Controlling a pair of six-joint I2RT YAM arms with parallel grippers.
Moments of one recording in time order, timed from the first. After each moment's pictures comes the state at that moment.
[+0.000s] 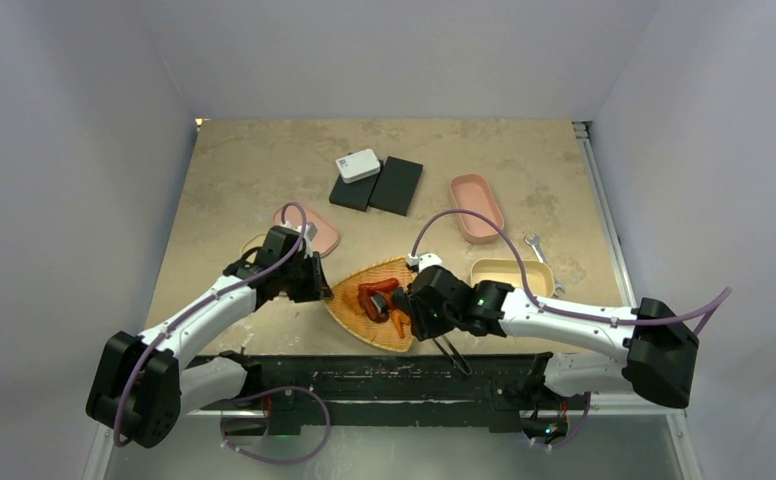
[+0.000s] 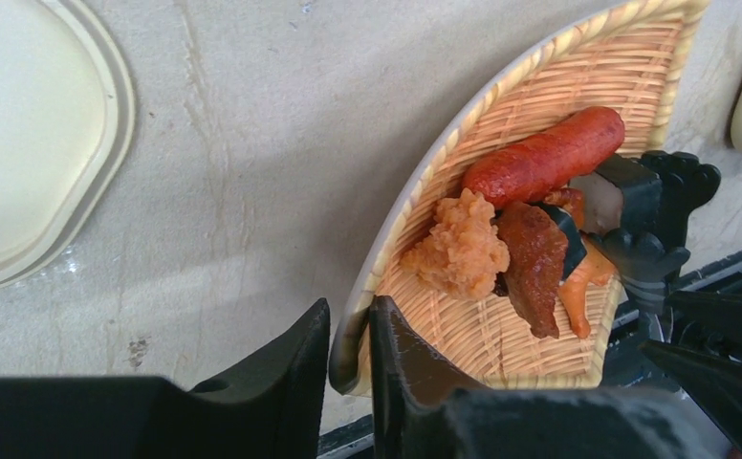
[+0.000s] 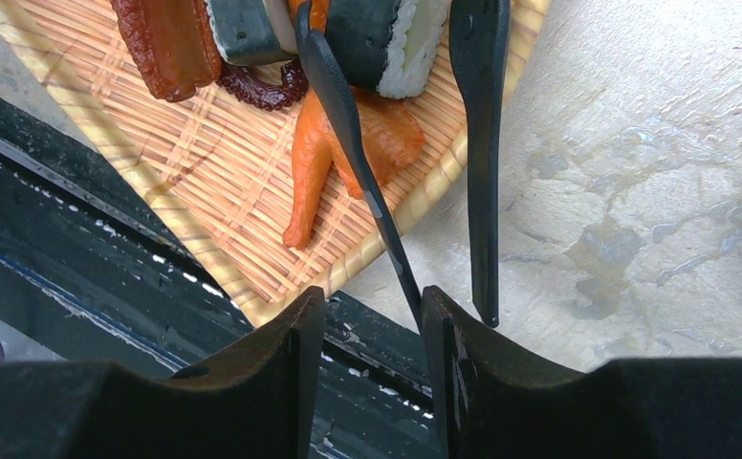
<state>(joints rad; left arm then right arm) -0.41 1.13 0.58 -0.43 0.22 -0.57 1.09 1.23 0.73 -0.50 0.14 0.66</state>
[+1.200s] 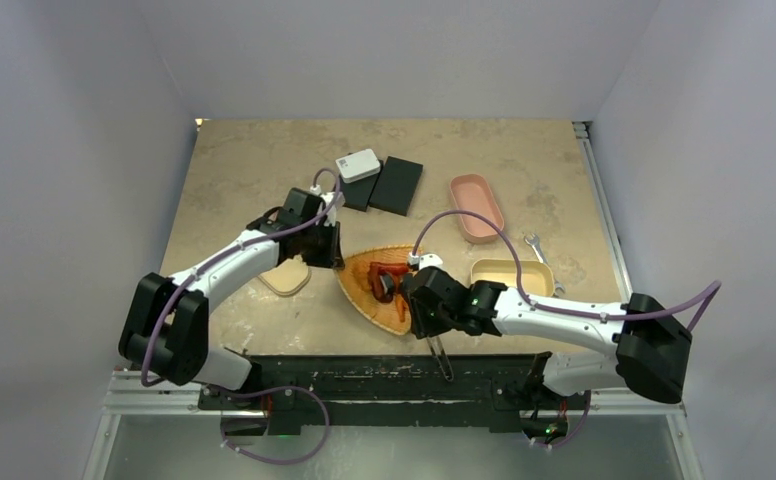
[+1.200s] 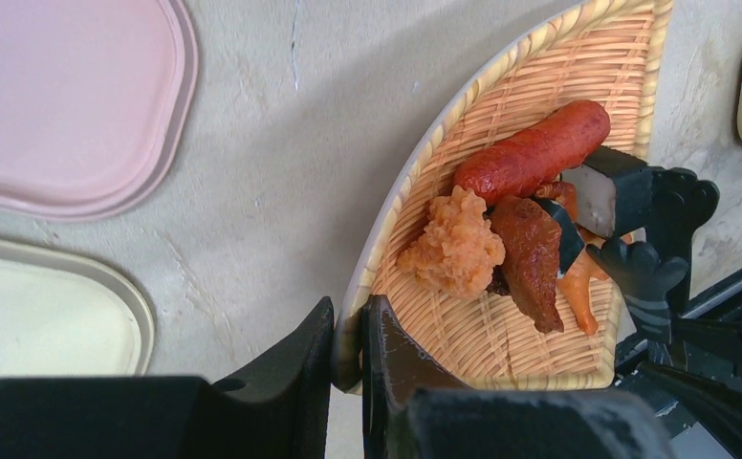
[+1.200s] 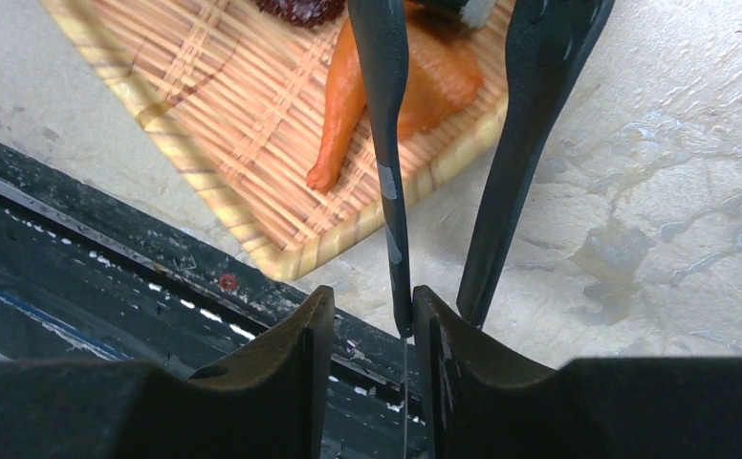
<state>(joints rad) -0.42 1.42 0.88 -0.44 0.23 -0.31 1.09 1.28 0.73 -0.48 0.17 0.72</state>
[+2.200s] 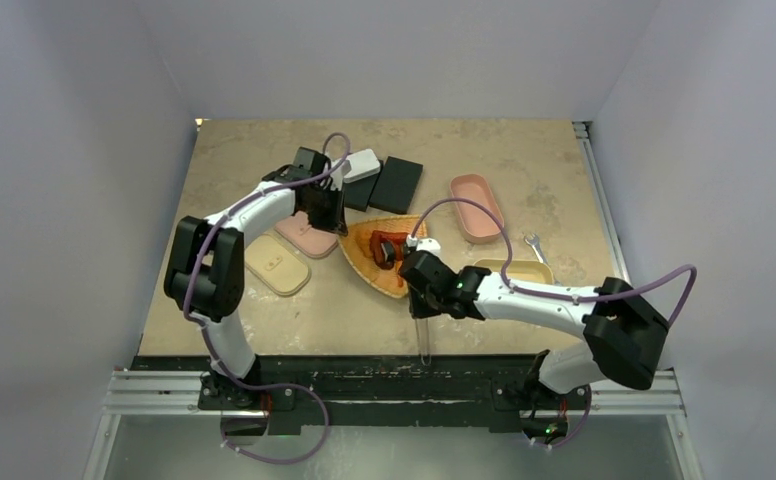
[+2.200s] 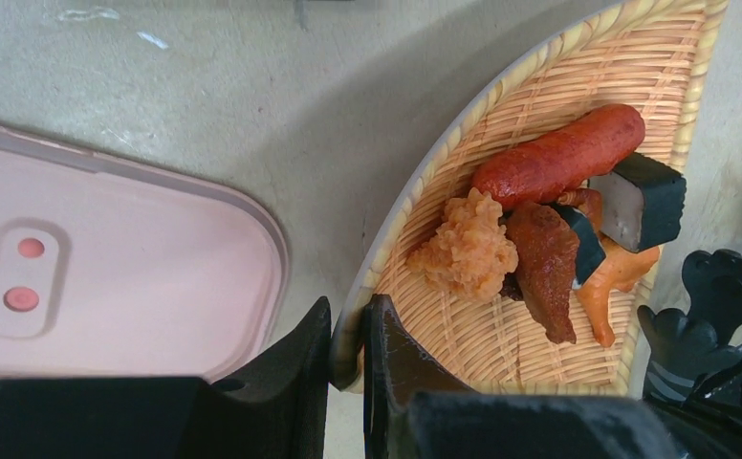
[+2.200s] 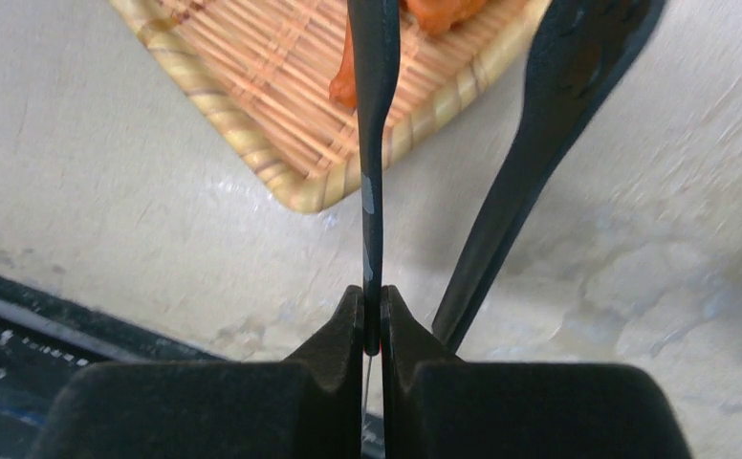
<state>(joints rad) -0.33 1.80 1.28 -0.55 0.27 -0.17 1.02 1.41 0.80 -0.42 0.23 0.79</state>
